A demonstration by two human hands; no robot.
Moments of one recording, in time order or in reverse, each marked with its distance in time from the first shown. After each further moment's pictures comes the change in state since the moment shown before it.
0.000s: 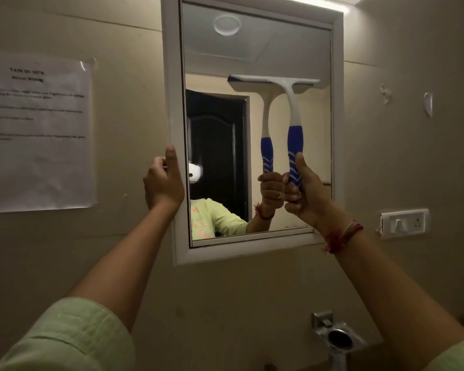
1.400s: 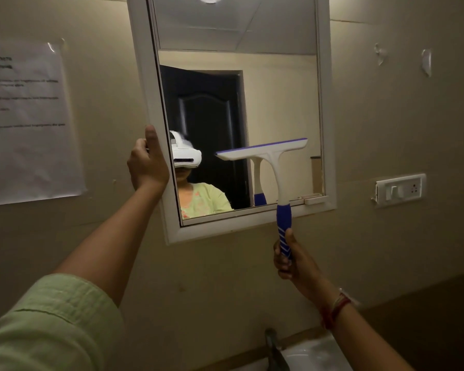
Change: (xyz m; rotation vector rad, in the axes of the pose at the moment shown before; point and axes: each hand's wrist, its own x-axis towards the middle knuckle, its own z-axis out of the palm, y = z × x) left_hand 0.004 -0.003 0.002 0.036 0.012 -0.013; right_hand -0.093 0.152 -0.060 -0.131 0.199 0.113
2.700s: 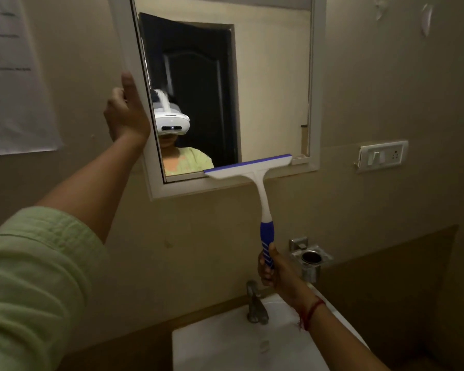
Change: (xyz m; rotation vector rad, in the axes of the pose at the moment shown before) left_hand 0.005 0.001 0.004 0.071 0.042 -0.021; right_hand -0.066 0.075 -0.005 0.076 0.128 0.229
